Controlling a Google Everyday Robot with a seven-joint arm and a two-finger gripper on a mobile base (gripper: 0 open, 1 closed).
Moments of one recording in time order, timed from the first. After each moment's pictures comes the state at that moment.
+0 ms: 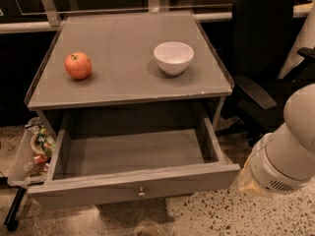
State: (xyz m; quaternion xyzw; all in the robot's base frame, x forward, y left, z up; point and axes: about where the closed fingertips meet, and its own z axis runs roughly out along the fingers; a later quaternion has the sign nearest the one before) arm 0.341 -0.207 0.786 -0.57 0.82 0.00 0.10
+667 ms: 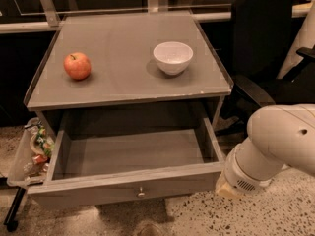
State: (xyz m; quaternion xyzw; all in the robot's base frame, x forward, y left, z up) arm 0.364 -0.182 0.711 -0.54 0.84 0.05 0.09
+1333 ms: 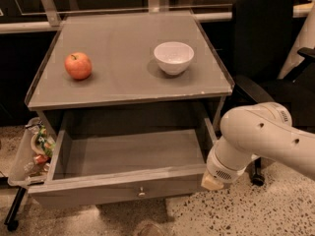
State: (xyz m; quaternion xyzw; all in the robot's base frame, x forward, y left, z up) arm 0.410 -0.162 0.664 -0.53 0.84 0.06 0.08
